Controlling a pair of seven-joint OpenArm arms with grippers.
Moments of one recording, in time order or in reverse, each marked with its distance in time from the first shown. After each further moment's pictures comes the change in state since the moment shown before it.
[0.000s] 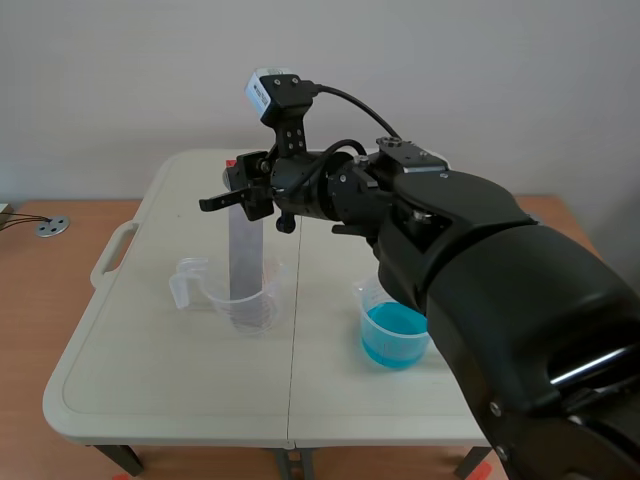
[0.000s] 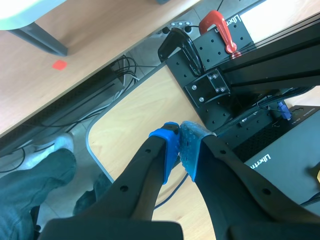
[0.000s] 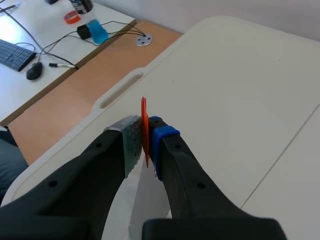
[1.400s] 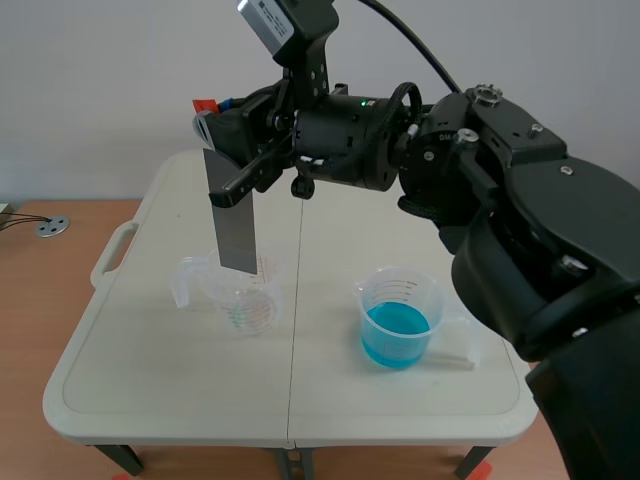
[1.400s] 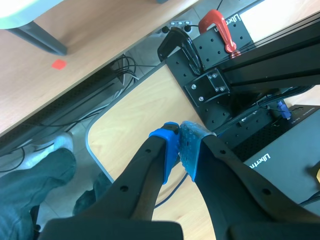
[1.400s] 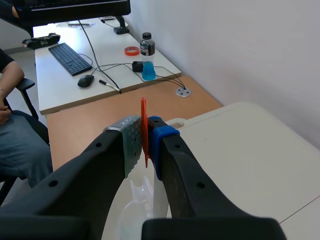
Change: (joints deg) left arm 0.0 0.0 0.0 0.0 0.0 0.0 0.1; right arm -11.6 9.1 0.3 32.3 0.6 14.6 -0.9
